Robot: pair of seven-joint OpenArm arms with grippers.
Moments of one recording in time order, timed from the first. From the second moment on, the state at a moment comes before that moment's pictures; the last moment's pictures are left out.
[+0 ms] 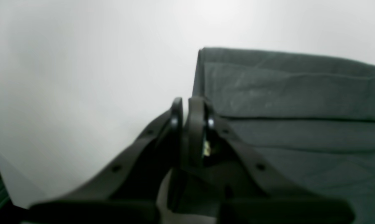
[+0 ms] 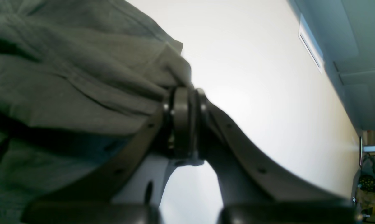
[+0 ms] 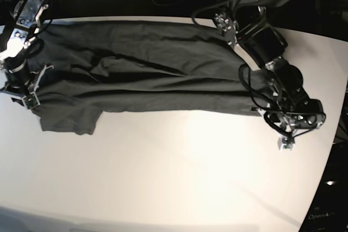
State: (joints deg) left arm -22.3 9.4 -37.9 86.6 19.8 -39.3 79.3; right arm -10.1 9.7 35.1 100.3 -35.2 41.5 -12.6
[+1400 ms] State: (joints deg) left arm -26.7 2.1 -38.0 72.6 7.8 -39.3 80.0; right arm -10.7 9.7 35.1 101.4 -35.2 41.5 -12.8
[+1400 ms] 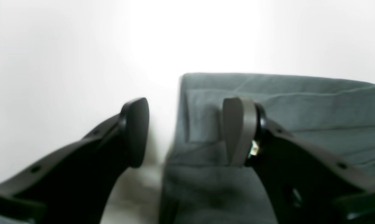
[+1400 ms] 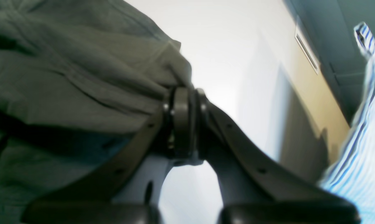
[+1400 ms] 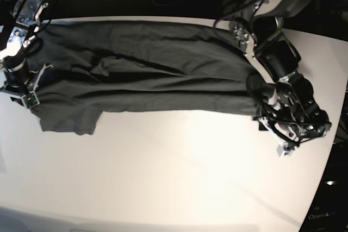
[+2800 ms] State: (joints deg) left arm -27.8 1.1 -42.5 65.5 -0.4 -39.3 80.4; right arm -10.7 9.8 35.1 101.4 -35.2 41.5 -12.6
